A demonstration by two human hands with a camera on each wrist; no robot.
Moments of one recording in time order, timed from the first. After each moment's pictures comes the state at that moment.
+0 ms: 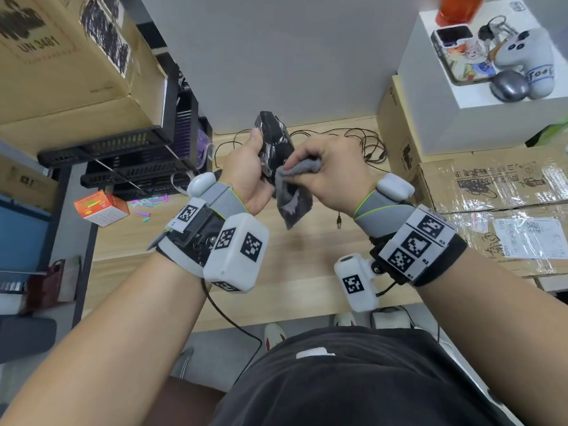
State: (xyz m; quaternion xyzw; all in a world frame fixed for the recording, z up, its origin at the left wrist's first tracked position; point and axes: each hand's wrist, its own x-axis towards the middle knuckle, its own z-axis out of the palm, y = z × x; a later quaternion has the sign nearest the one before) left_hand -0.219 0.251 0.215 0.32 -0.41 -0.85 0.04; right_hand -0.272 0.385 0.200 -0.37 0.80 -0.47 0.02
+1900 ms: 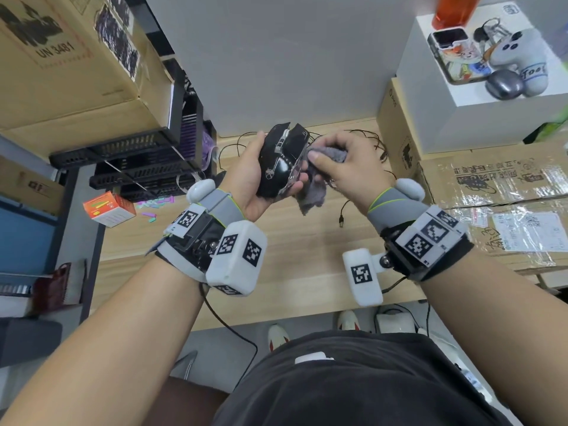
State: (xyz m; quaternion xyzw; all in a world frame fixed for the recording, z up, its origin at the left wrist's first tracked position) left_hand -0.190 0.259 0.231 0.34 -0.51 -0.79 -0.04; right_hand -0.270 0.402 0.193 -0.18 0.72 -0.65 0.17
